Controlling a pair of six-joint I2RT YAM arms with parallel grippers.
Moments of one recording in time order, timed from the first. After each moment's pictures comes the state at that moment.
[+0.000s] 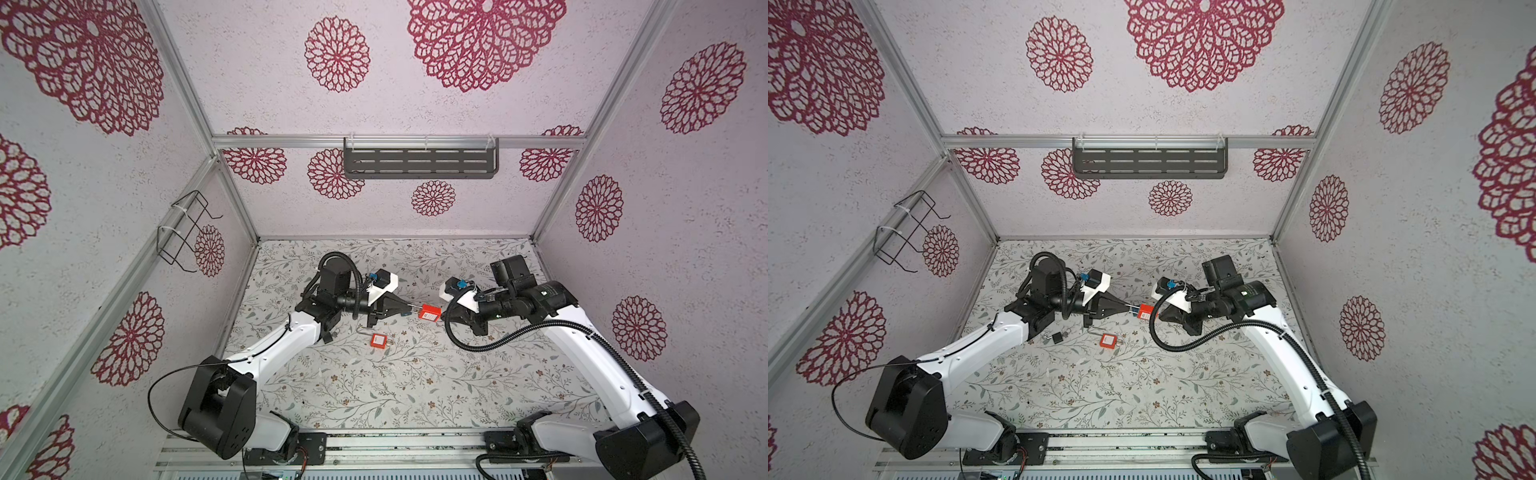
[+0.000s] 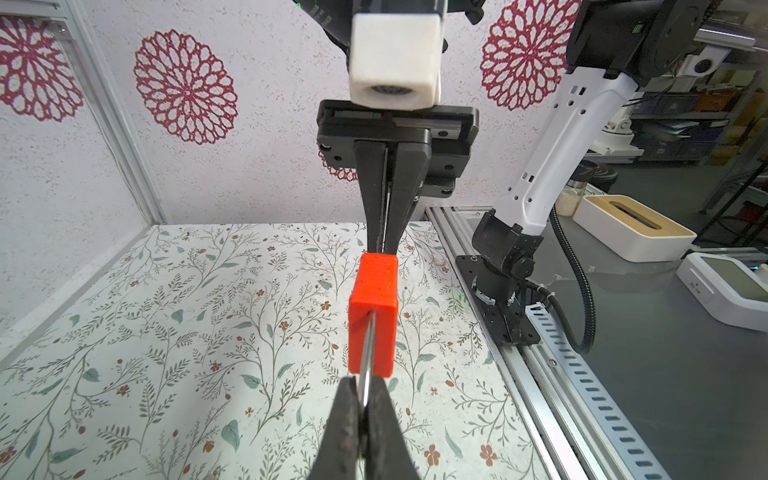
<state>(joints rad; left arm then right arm) -0.48 1.42 0.97 0.13 1.09 0.31 0.40 1.25 1.25 -0.98 -0.71 -0.78</state>
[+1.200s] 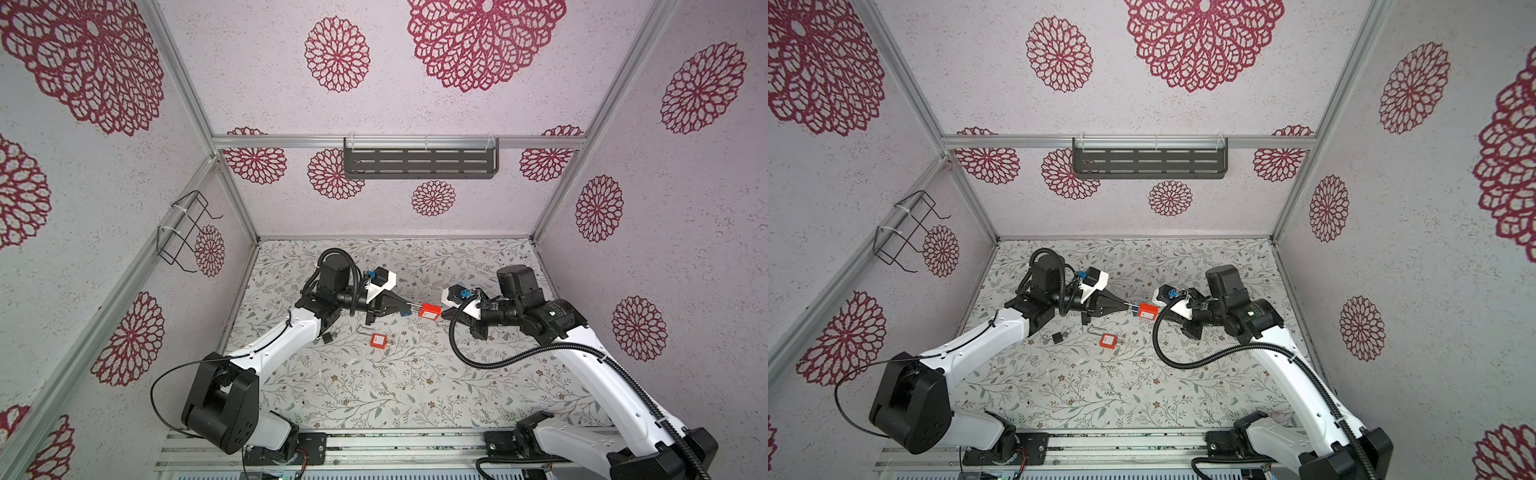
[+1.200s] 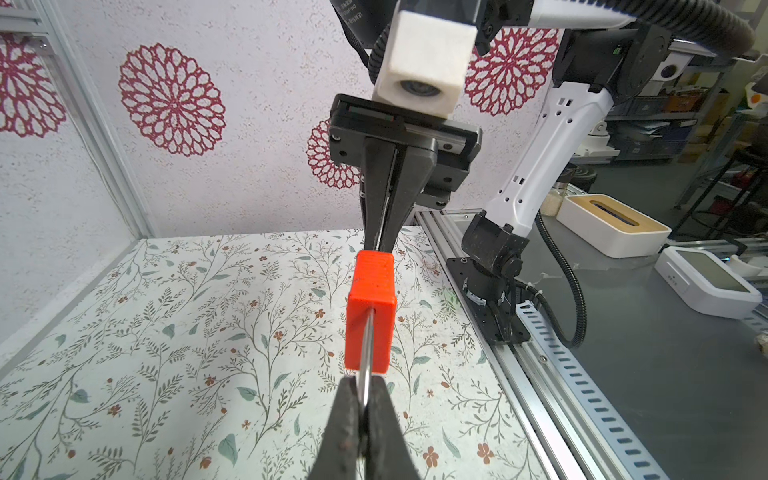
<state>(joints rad) -0.46 1.45 1.00 0.12 1.16 0.33 0.44 1.10 1.12 -0.78 -0.61 -0.74</state>
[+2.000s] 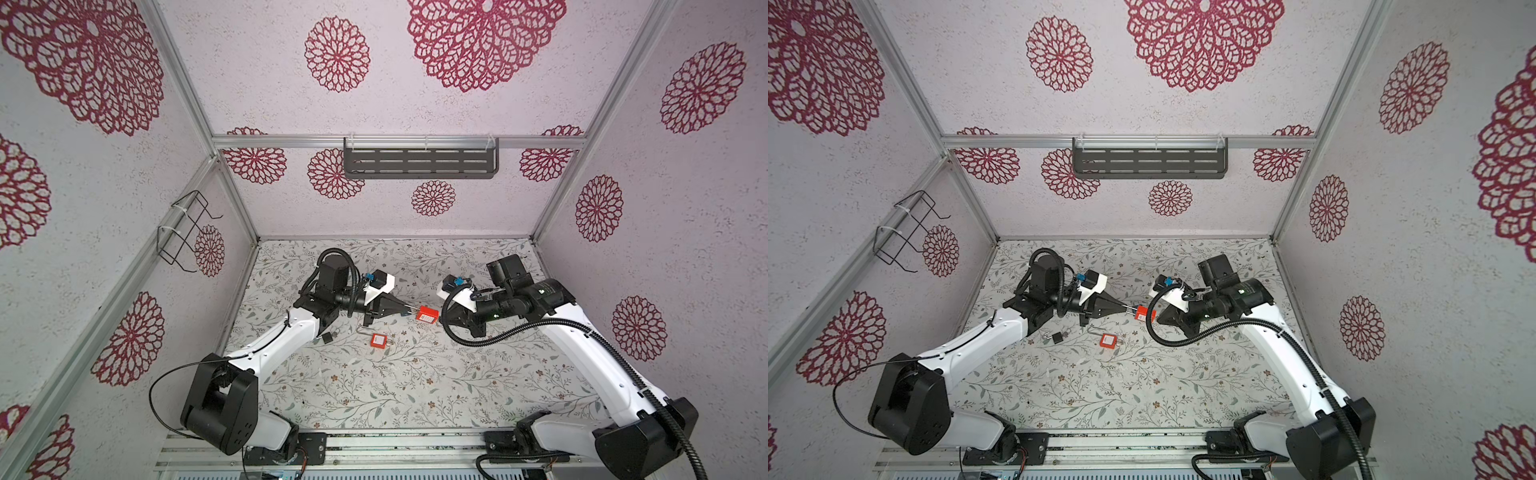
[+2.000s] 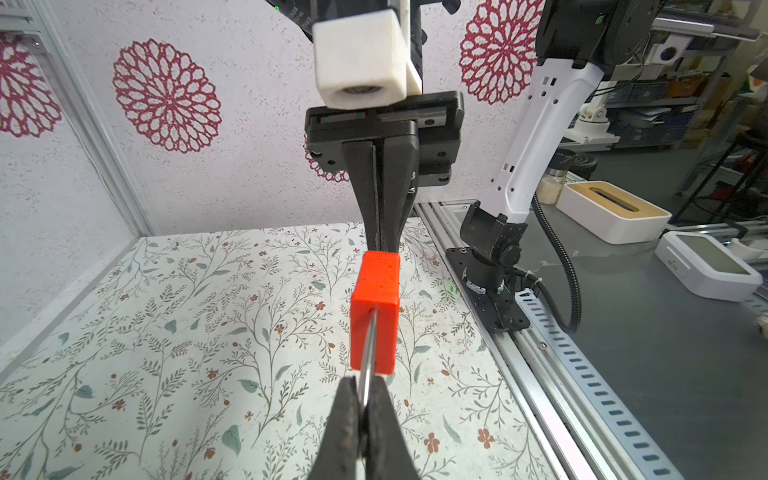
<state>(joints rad) -0.44 1.45 1.00 0.05 1.18 0.41 0.43 1.24 1.26 -1.00 -0.70 -0.68</state>
